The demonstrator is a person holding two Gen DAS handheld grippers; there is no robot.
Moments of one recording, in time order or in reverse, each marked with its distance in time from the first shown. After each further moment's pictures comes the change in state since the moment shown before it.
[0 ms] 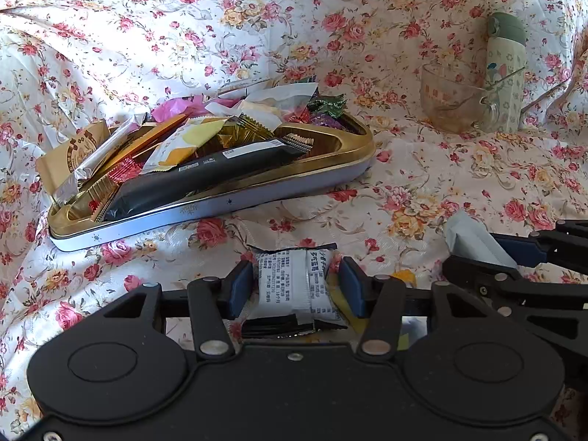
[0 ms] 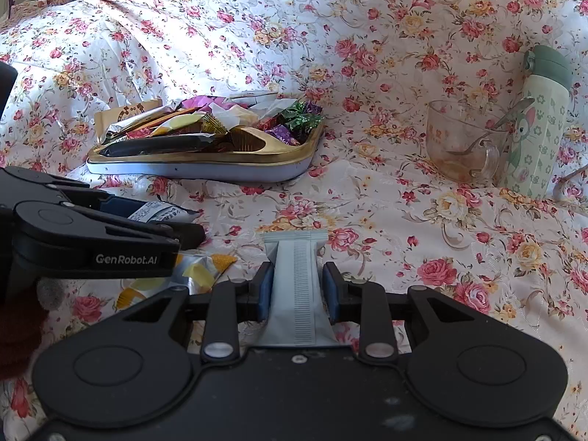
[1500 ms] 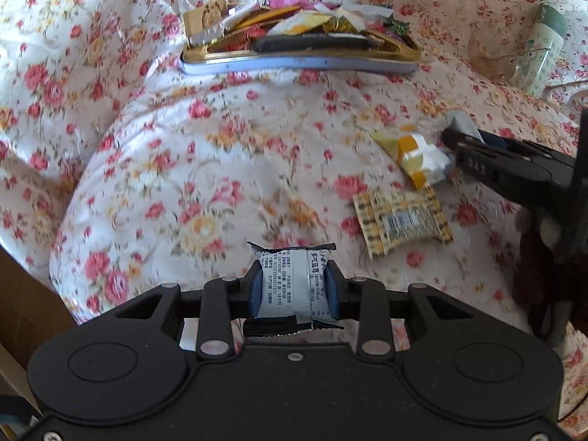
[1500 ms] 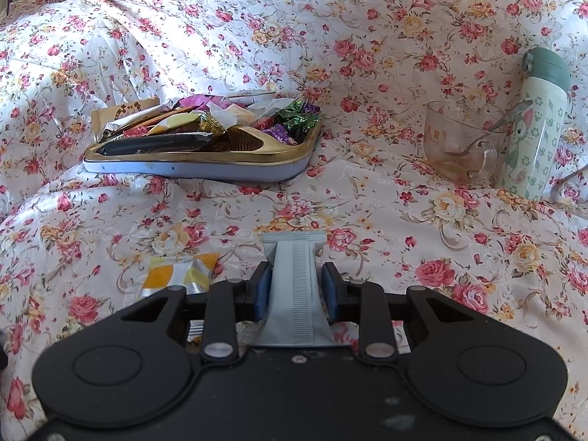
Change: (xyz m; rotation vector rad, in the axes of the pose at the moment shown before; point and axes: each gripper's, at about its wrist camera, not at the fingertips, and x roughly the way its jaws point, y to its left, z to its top) left arm -0.119 0.014 -0.055 -0.262 0.335 0.114; right arm 0.001 0.001 0.000 -0.007 -0.001 -0.015
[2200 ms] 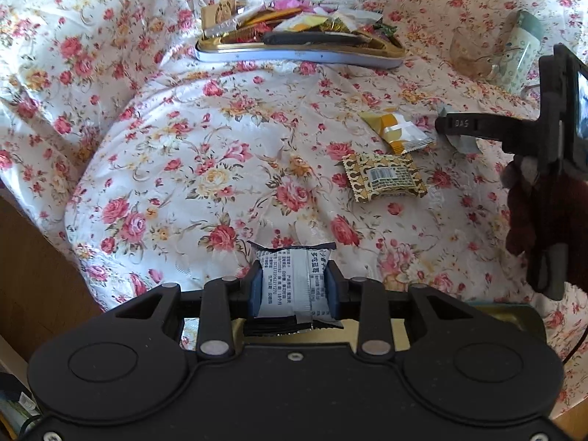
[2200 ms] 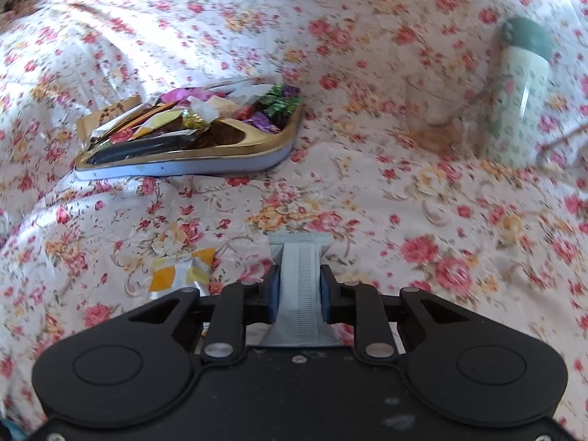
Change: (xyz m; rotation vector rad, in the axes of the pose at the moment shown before) left arm -0.041 0.006 -0.042 -0.021 -0.038 -0.036; right arm -0.013 -0.010 0.016 0.116 0.122 -0.018
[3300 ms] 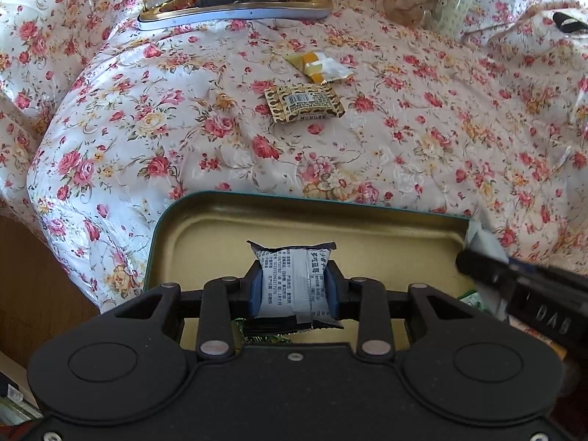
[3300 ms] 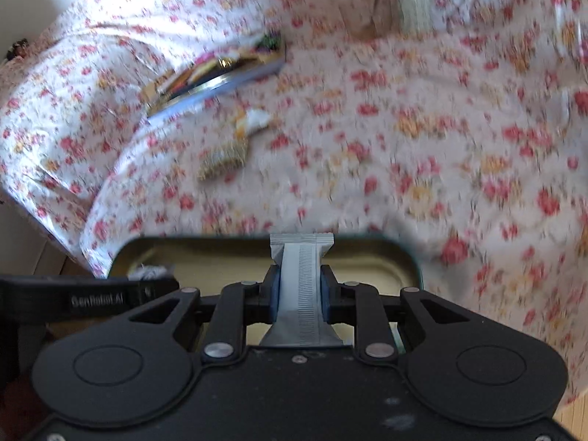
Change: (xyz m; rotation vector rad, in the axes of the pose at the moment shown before) left arm -0.017 -0.031 -0.043 0.096 0.104 -0.118; right arm -0.198 0.017 -0.141 0.264 0.165 0.066
